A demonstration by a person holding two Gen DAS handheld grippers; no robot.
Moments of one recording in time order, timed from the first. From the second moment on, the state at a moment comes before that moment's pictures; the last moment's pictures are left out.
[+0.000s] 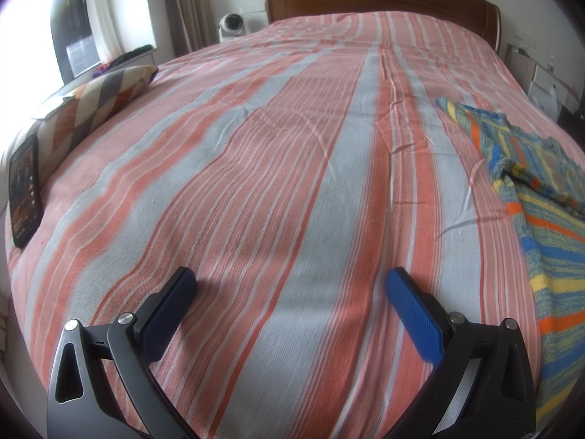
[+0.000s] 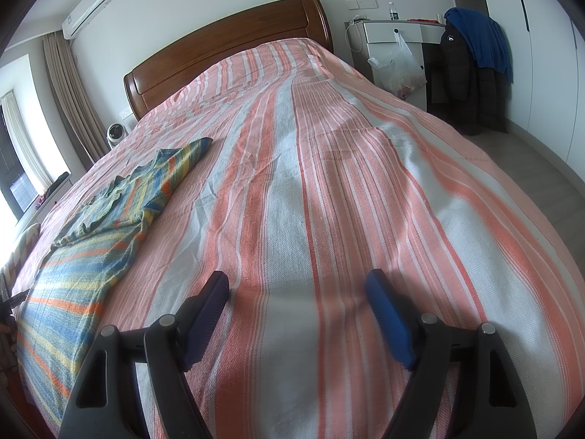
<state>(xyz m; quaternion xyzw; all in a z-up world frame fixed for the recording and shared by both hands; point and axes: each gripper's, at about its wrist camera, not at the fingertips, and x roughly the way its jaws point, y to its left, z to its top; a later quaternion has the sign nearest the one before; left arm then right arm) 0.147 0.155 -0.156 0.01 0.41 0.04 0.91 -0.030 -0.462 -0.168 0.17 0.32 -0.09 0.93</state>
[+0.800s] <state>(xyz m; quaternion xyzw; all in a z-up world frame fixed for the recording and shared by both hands) 0.122 0.175 -0.127 -0.07 0.44 -0.05 0.89 -0.019 -0.455 -0.153 0.15 0.38 -0.10 0.91</state>
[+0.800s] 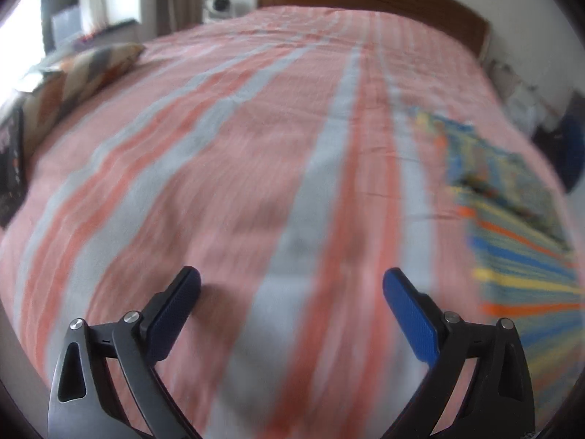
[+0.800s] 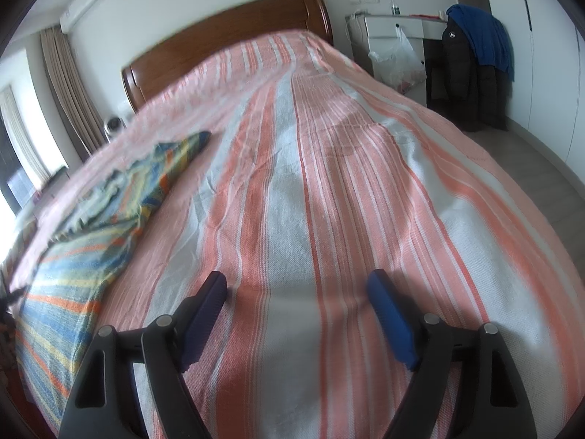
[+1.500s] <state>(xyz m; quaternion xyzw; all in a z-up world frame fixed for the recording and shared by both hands) 0.020 0.119 -0.141 0.00 0.63 -0.20 0.75 -0.123 -0.312 -0.161 0.22 0.56 0.14 0.78</state>
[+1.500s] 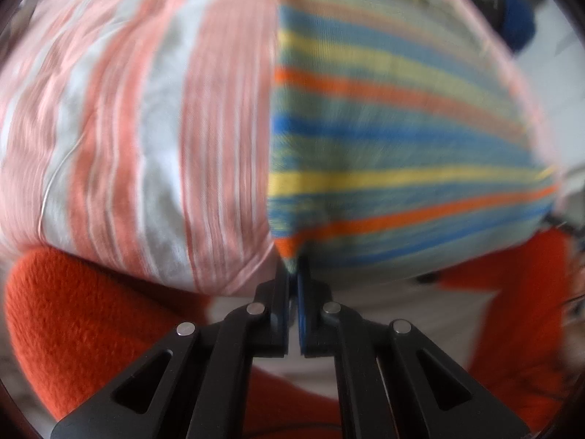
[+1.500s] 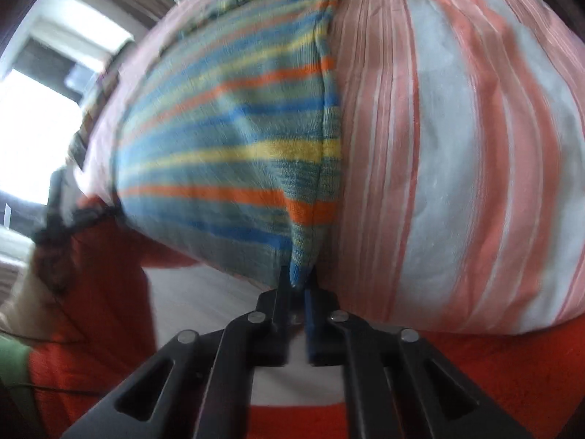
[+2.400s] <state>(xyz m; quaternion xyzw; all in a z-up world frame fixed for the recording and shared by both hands) 0.349 0.061 -0.087 -0.14 0.48 -0.14 0.86 0.223 -0.450 -0.114 0.26 0.38 0.04 0.88</state>
